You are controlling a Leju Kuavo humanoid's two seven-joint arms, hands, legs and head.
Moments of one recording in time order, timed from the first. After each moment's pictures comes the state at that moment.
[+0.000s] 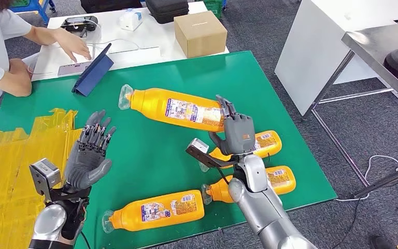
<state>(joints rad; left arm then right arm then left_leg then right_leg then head) -0.06 -0.01 -0.11 -1.61 0.04 -0.27 -0.39 -0.42 0.17 0.36 -1.02 1.12 -0.69 -0.02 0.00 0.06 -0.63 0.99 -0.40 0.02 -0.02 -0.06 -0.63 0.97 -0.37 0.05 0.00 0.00</state>
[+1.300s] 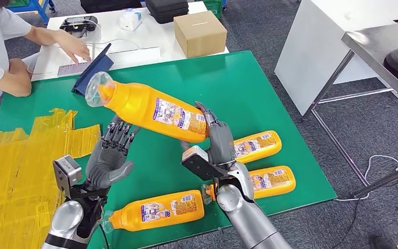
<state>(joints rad) -0.10 -0.02 -0.26 -1.62 0.07 -0.24 -0.36 -0.33 0.22 0.47 -1.19 0.62 -0.42 -0.27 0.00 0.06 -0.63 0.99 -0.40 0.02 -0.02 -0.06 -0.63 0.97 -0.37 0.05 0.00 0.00</state>
